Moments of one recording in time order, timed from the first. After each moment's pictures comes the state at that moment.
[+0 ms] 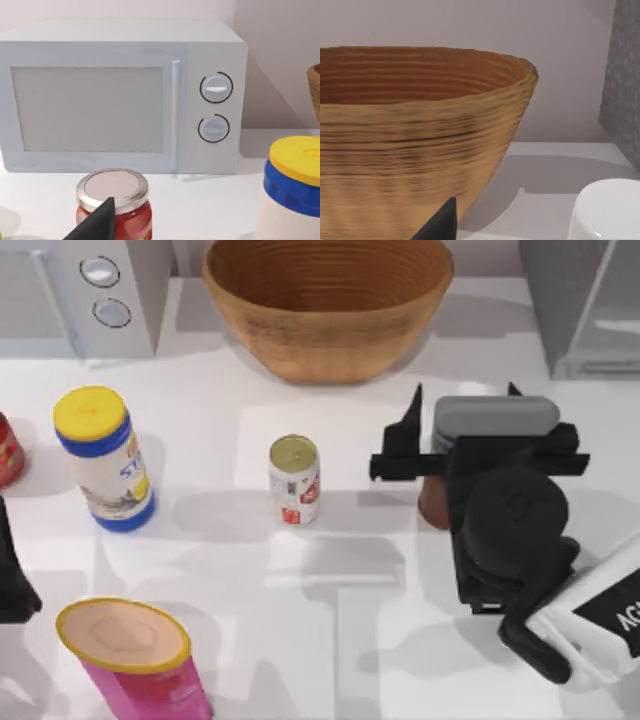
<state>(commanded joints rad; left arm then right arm) 0.00 0.00 0.00 0.00 0.00 0.00 0.74 1.97 0.63 1.33 0.77 0.02</state>
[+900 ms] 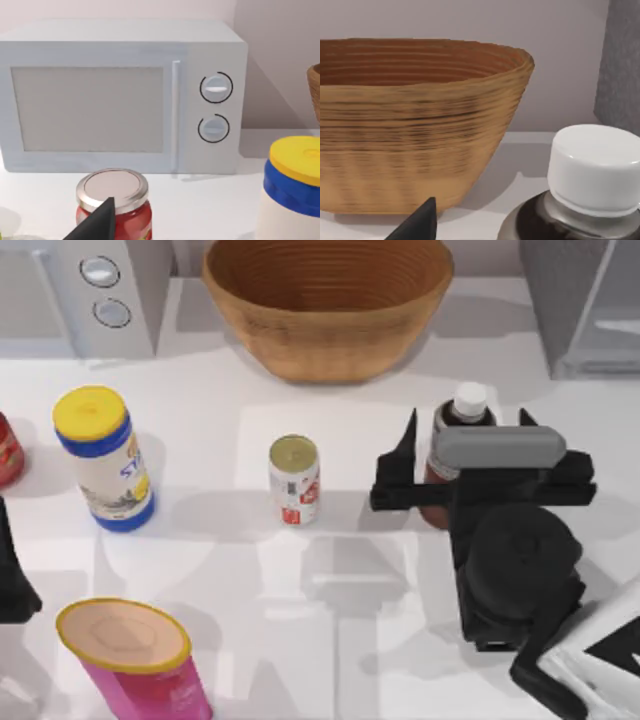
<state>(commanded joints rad) 0.00 0.00 0.00 0.00 0.00 0.00 0.81 1.93 0.54 1.37 0.84 0.02</state>
